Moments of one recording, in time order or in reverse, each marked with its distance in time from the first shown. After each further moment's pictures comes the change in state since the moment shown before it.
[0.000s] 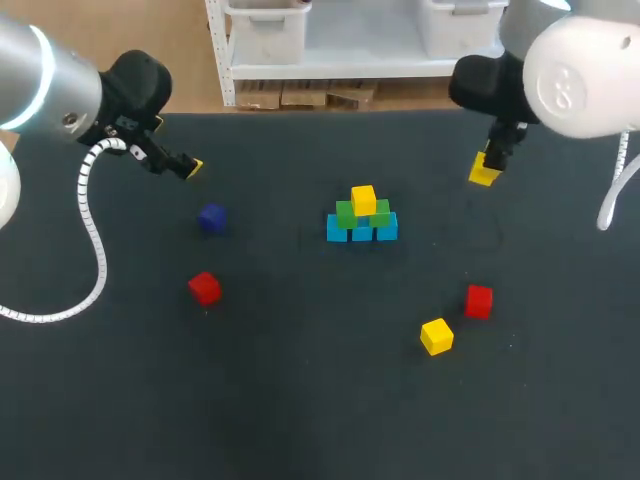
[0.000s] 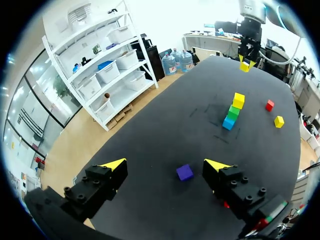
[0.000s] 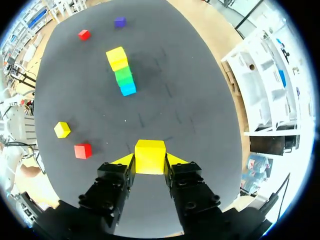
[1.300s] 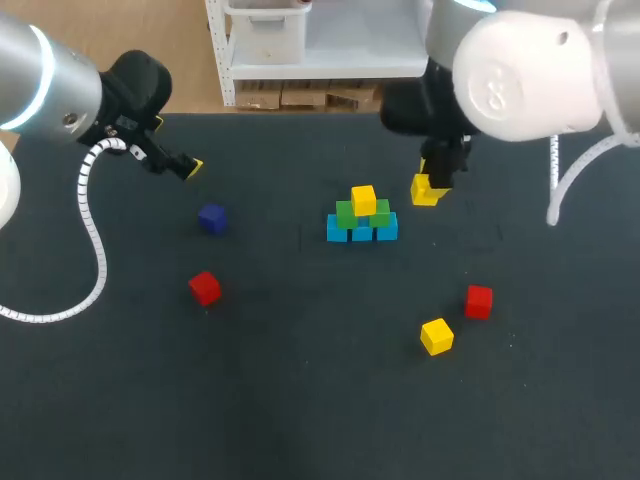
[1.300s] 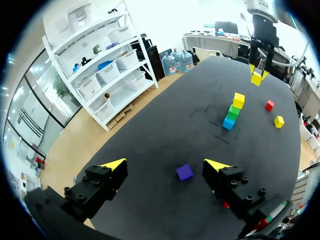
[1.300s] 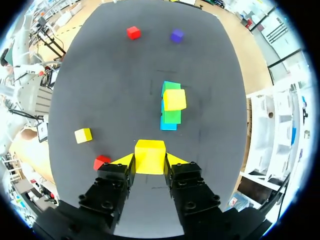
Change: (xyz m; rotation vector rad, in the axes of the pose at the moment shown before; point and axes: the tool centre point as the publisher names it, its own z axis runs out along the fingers) left arm 0.000 0.000 0.000 0.000 0.000 0.000; right arm -0.071 0.060 -0.004 -0.079 0.002 -0.359
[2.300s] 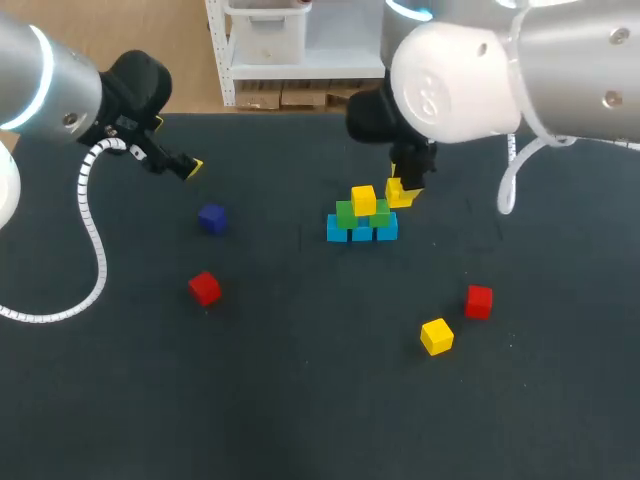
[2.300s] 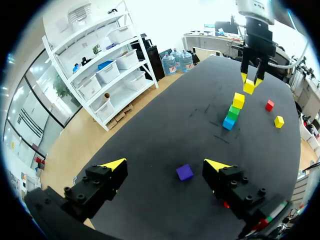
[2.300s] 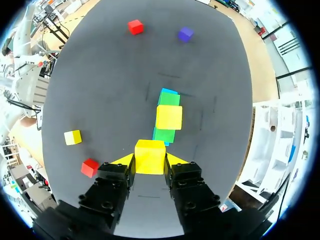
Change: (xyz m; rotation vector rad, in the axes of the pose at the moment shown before) left arm 0.000 0.000 0.000 0.000 0.000 0.000; right arm -0.026 -0.022 0.024 -0.022 0.059 -0.102
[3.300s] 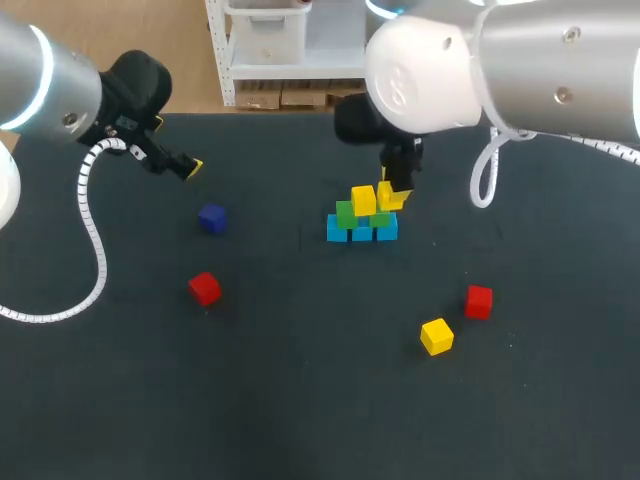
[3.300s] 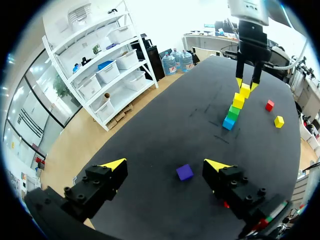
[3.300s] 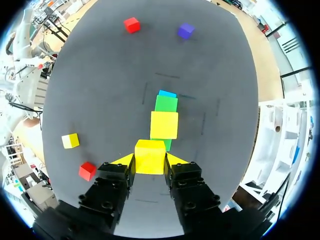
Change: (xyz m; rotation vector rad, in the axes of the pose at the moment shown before) left arm 0.000 0.000 0.000 0.000 0.000 0.000; right arm -0.009 -0.009 0.013 -0.048 0.011 0.004
